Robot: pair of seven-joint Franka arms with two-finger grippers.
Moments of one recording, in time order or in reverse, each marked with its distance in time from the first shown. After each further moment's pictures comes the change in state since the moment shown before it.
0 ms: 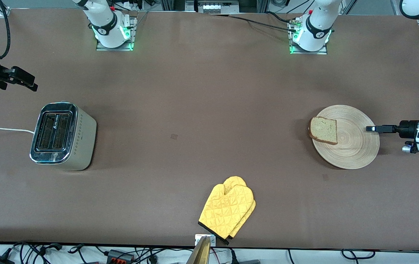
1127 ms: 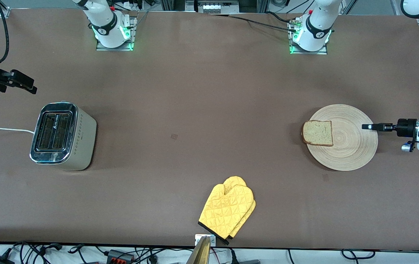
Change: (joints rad) left arm 0.014 -0.001 -0.007 0.003 -0.116 -0.116 -0.008; right arm -0.003 0.025 -0.001 0.022 0.000 0.003 0.000
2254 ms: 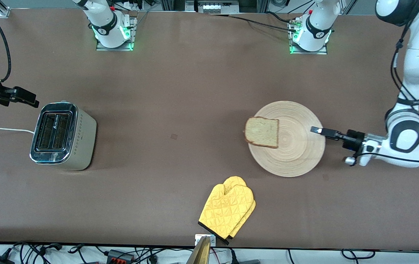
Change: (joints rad) left arm -0.343 0.002 -0.084 -0.001 -0.414 -0.121 -0.072; right arm 0.000 0.138 0.003 0.098 0.001 0.012 0.000
